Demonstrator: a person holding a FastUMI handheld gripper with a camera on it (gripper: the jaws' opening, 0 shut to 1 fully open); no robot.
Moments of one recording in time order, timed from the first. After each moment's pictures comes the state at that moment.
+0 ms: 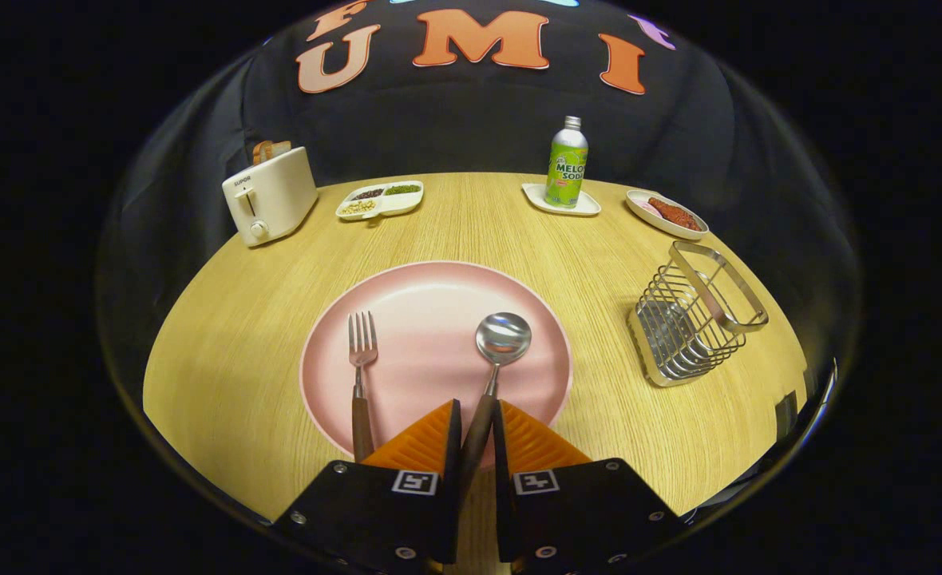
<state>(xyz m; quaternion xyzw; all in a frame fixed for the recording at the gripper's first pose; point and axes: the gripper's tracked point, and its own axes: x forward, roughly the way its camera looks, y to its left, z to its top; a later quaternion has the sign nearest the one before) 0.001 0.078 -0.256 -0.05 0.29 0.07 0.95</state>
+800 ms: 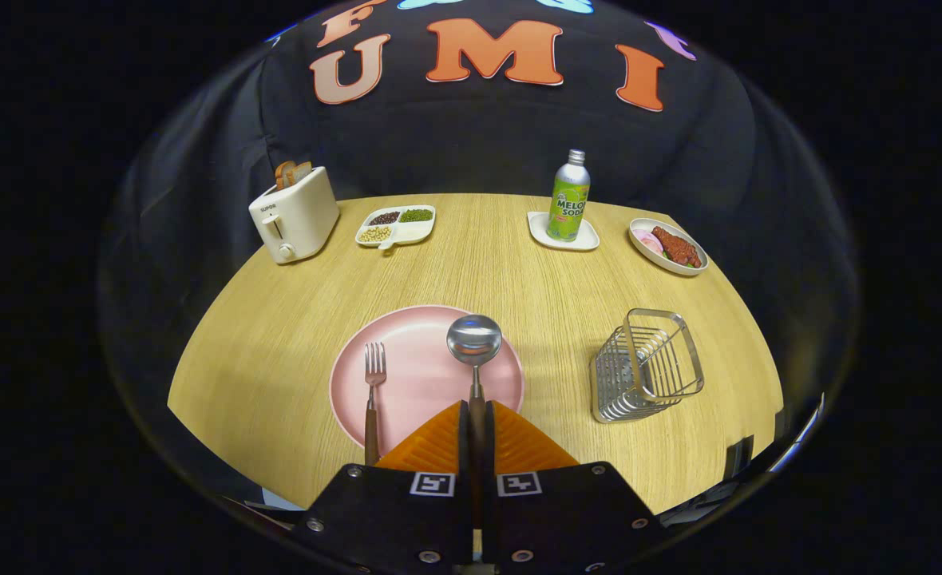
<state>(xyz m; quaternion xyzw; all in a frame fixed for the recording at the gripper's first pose) -0.012 0.053 -0.171 -0.07 0.30 0.12 0.94</state>
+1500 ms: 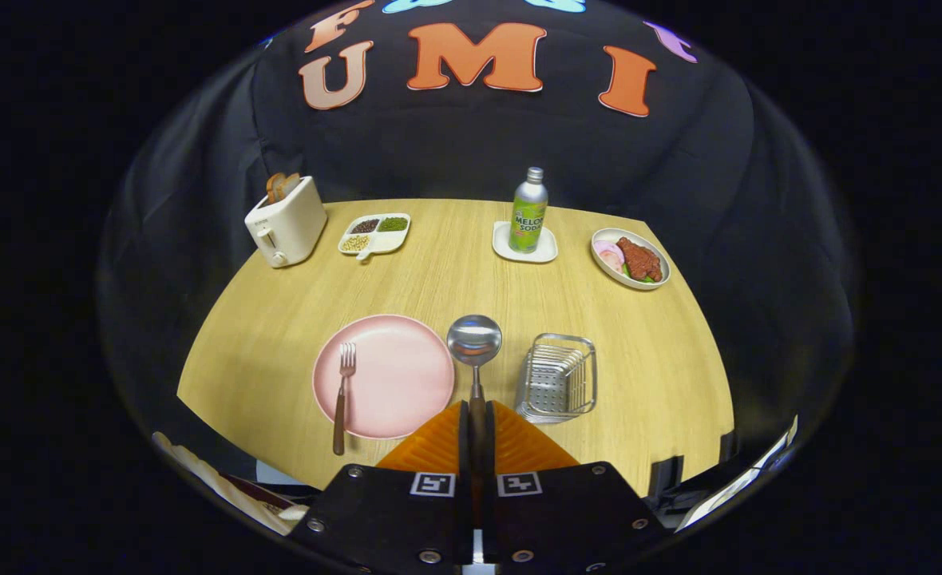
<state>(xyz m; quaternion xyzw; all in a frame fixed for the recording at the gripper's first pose) -0.017 -0.032 -0.106 -0.10 0.33 0.11 0.93</state>
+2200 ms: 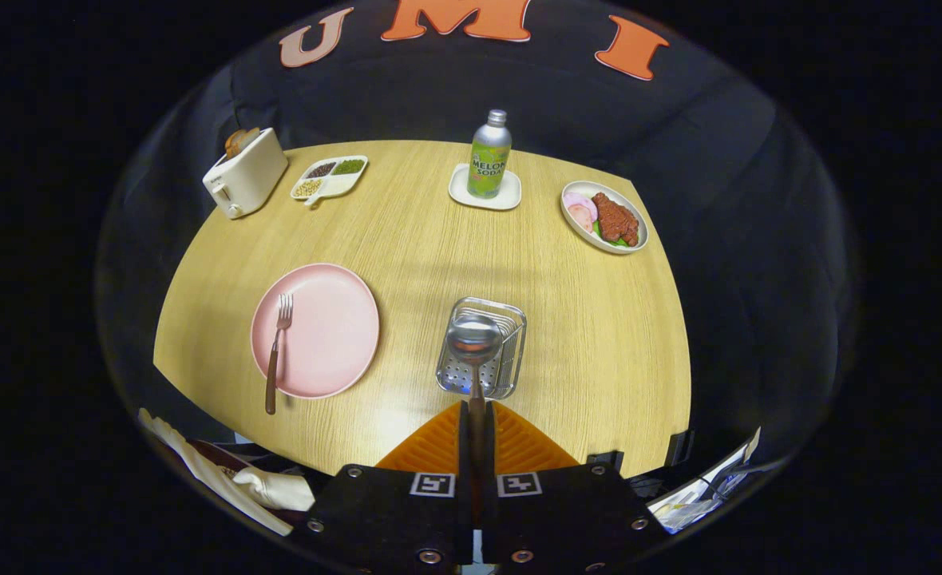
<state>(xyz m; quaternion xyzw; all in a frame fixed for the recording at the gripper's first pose) 0.012 -0.094 -0.128 -0.14 0.45 0.09 0.88</state>
